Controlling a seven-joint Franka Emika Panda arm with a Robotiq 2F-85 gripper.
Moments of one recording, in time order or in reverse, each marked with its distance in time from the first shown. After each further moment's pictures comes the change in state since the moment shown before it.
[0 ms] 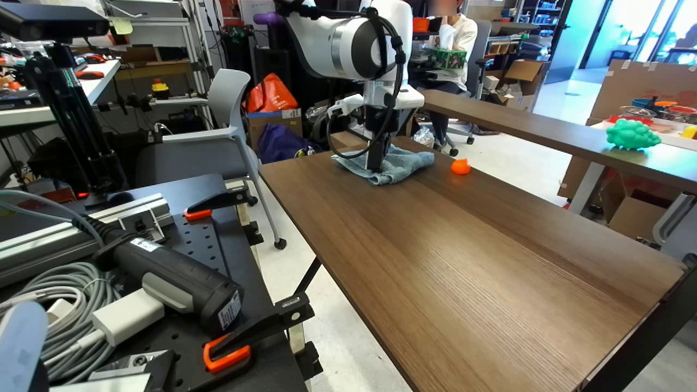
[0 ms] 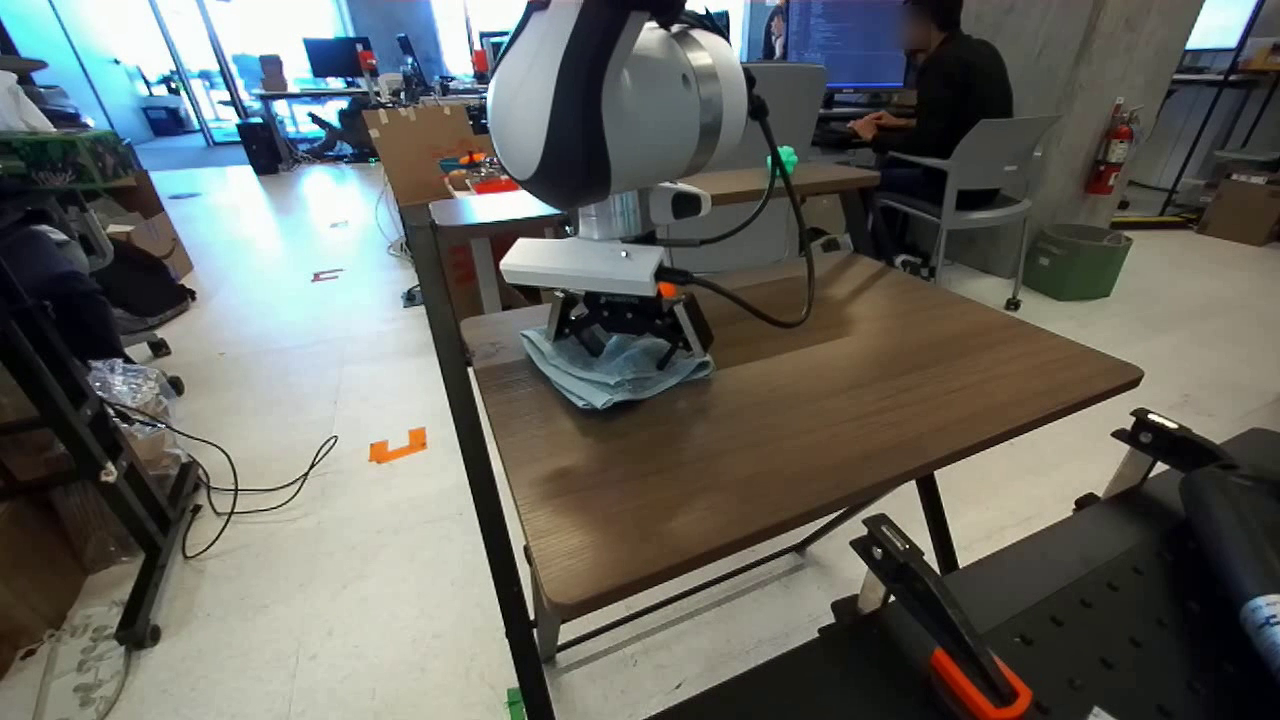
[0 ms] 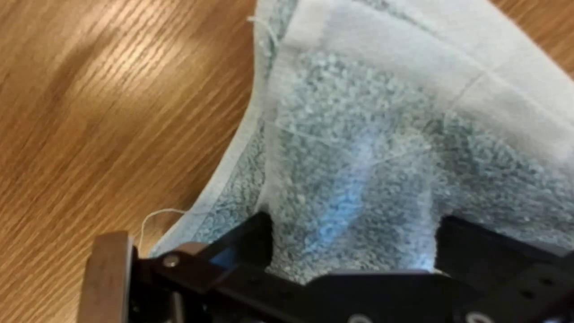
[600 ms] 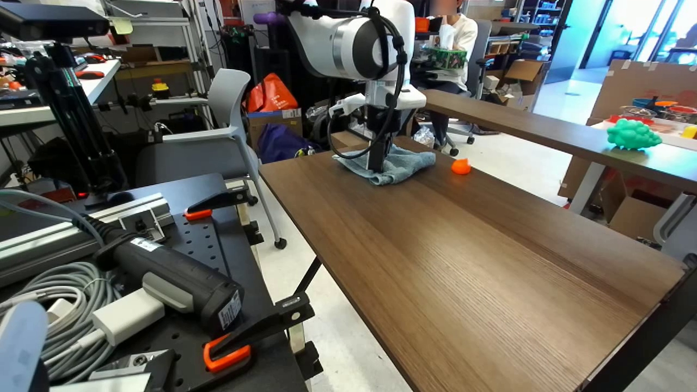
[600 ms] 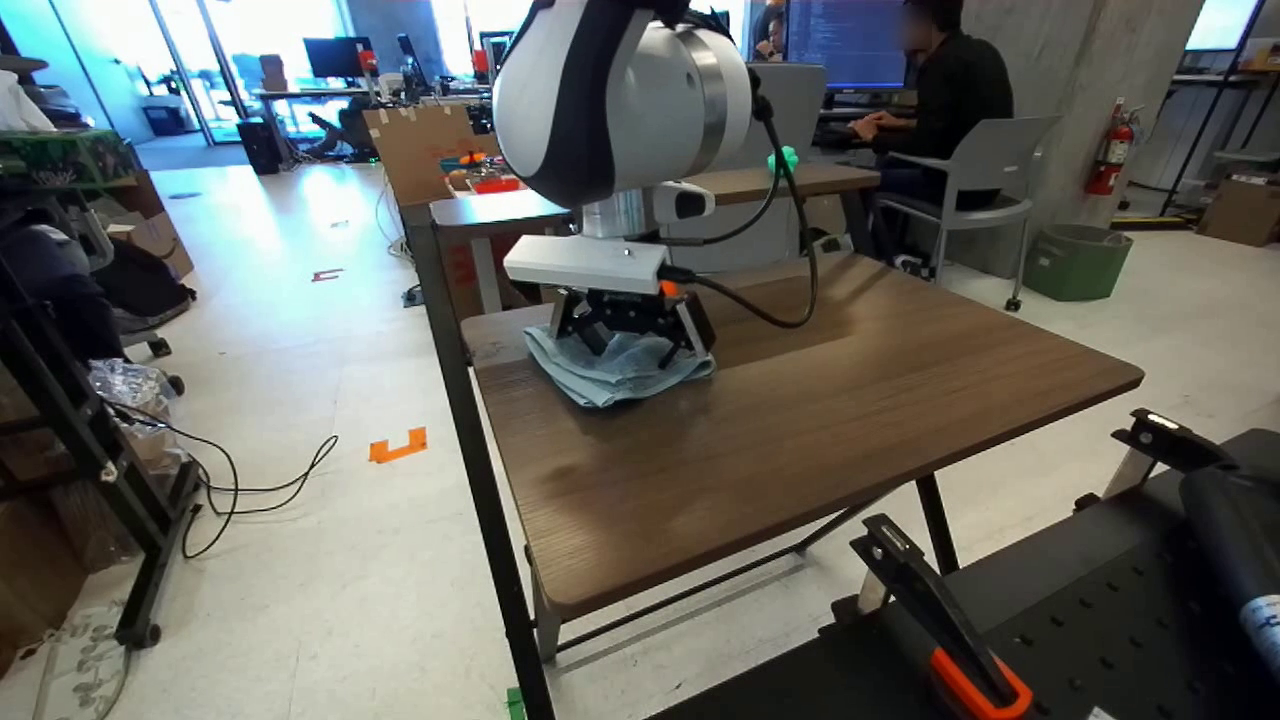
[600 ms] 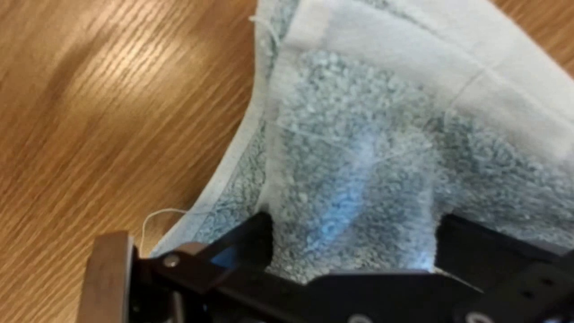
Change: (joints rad) arm -0.011 -0.002 0.003 -0.001 0.011 0.002 0.001
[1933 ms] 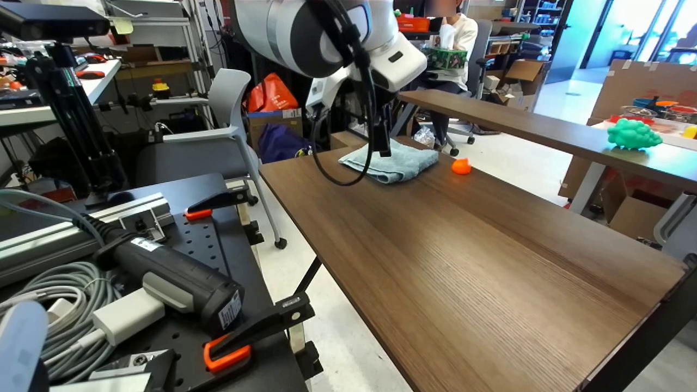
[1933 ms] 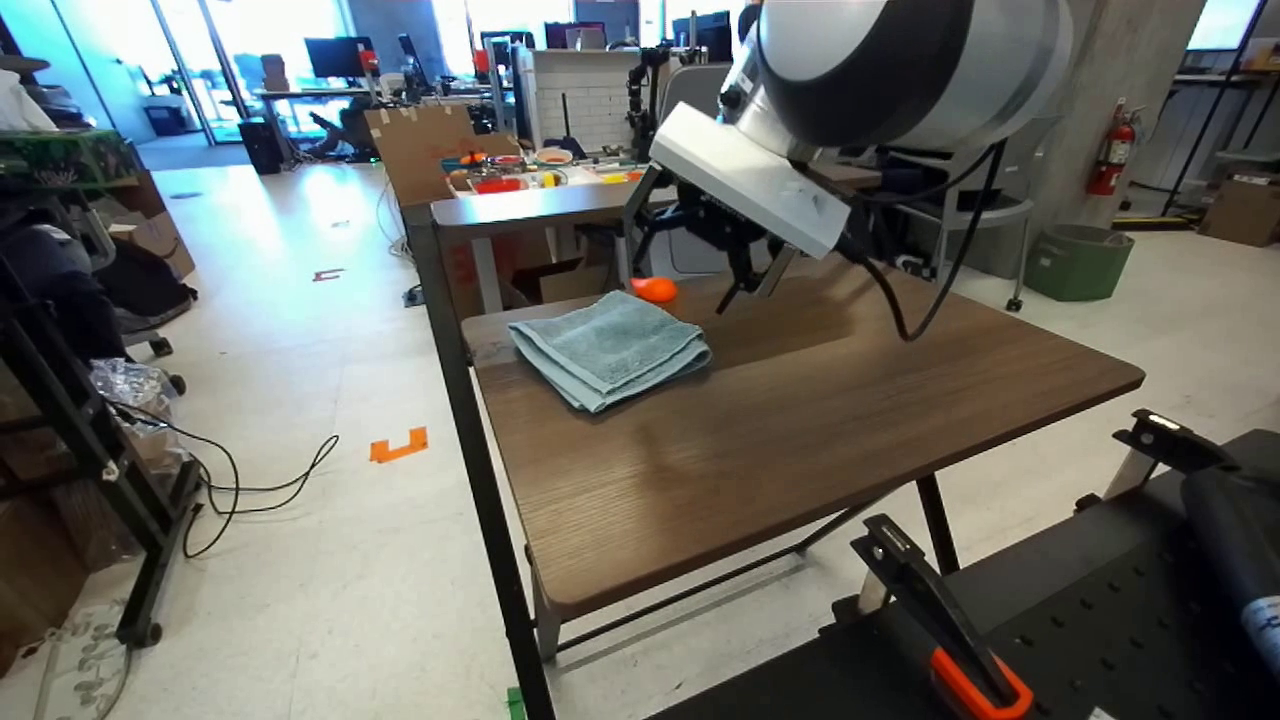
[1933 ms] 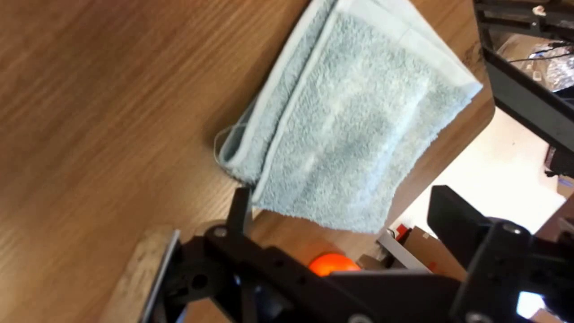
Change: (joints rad) arm -0.522 -0.360 0.401 -0.689 -0.182 0.813 -0.149
